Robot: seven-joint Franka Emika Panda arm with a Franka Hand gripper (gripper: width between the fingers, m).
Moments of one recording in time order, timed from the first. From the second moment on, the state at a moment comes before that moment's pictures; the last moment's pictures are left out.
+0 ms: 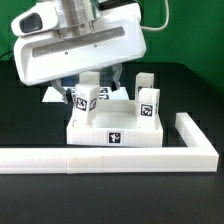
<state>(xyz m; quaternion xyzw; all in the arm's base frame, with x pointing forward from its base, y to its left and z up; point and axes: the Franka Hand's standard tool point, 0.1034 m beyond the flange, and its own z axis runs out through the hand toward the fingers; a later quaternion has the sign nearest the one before) 0.559 -0.021 0.080 -0.99 -0.04 0.00 0.11</state>
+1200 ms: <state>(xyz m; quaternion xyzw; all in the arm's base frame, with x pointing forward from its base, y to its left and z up) 0.558 -0.025 0.077 -0.94 -0.34 -0.03 0.09</state>
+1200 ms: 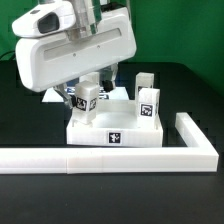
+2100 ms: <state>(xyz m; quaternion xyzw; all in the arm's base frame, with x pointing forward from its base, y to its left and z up) 0.557 -0.026 0.075 -0.92 -0.37 -0.04 0.07</state>
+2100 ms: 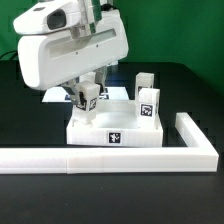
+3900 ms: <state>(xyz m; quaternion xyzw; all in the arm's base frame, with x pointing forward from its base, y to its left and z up) 0.571 -0.004 0.074 -0.95 0.28 -0.07 0.12</state>
